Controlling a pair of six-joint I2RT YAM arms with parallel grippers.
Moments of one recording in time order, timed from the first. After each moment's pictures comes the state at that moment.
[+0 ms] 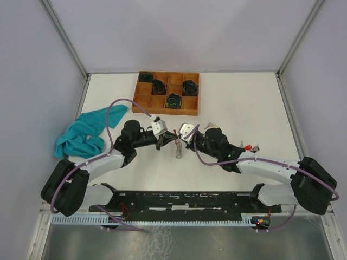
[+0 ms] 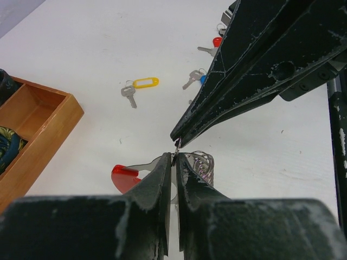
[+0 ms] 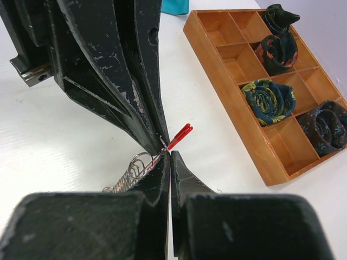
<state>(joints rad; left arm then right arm) -0.53 1.27 0.48 0.63 0.73 0.19 0.92 1.26 0.61 0.43 -0.06 -0.36</state>
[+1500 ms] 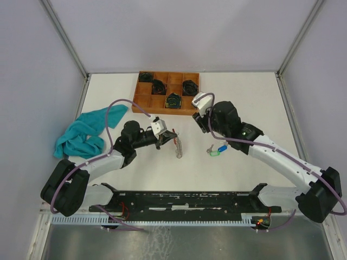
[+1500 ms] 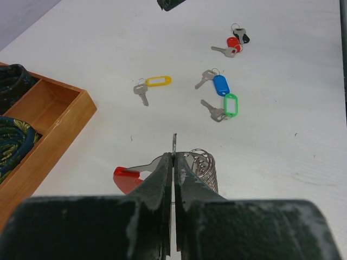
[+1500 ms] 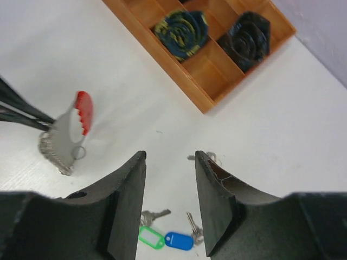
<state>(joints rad) -0.53 1.27 0.47 0.65 0.68 0.20 0.75 1.18 0.97 -0.20 0.09 -0.24</state>
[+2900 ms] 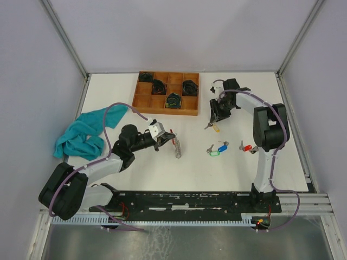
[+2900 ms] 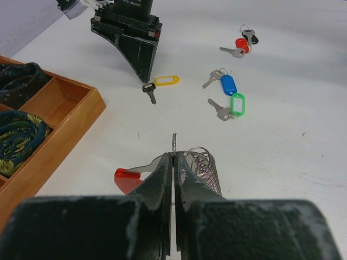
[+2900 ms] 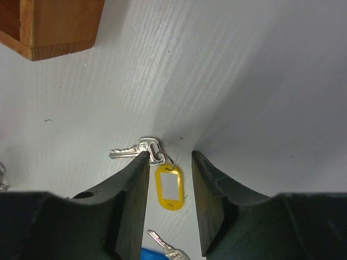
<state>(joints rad) -0.53 1.23 0.40 0.71 0.64 0.20 0.19 2.09 1.51 -0.63 -0.35 -0.07</state>
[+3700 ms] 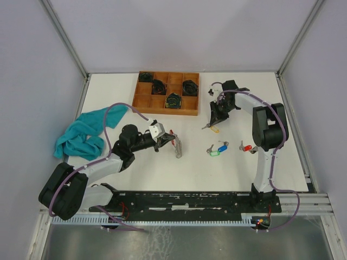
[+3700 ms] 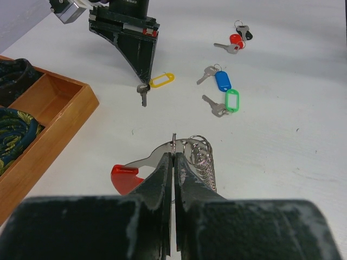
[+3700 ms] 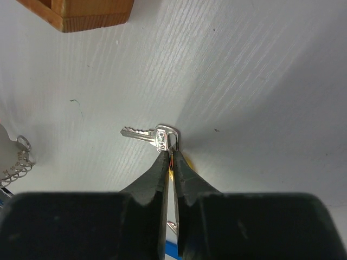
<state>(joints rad) -0.53 1.23 0.40 0.69 0.66 0.20 0.19 2.11 1.53 -0.70 -0.48 -0.08</state>
